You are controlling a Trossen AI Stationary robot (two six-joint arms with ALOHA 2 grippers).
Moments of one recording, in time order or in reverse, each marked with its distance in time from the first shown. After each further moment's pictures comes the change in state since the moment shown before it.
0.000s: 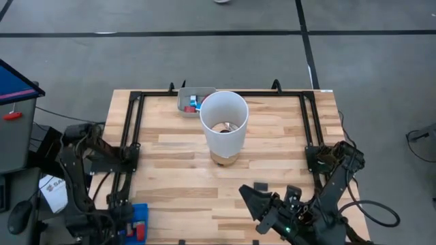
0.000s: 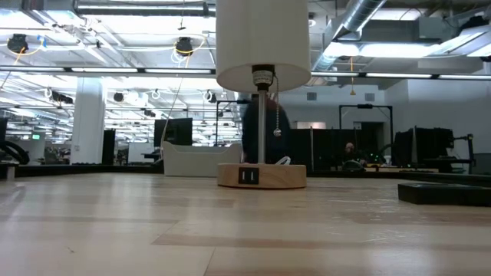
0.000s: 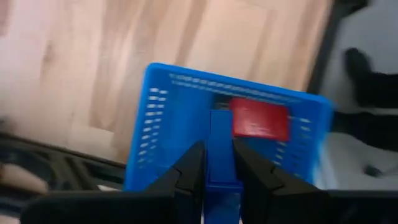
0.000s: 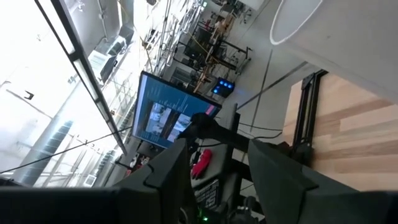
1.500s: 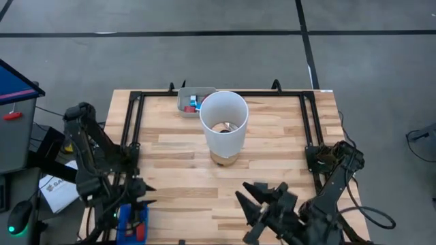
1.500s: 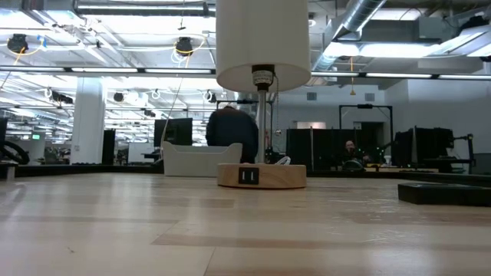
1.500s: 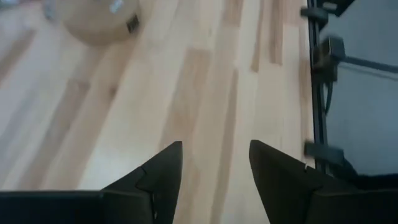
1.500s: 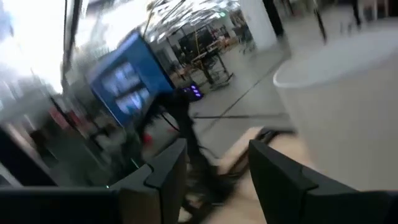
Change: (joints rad) left arm 0.228 -0.297 -0.164 0.127 -0.453 0.365; right arm -0.002 0.000 0.000 -0.130 0.000 -0.476
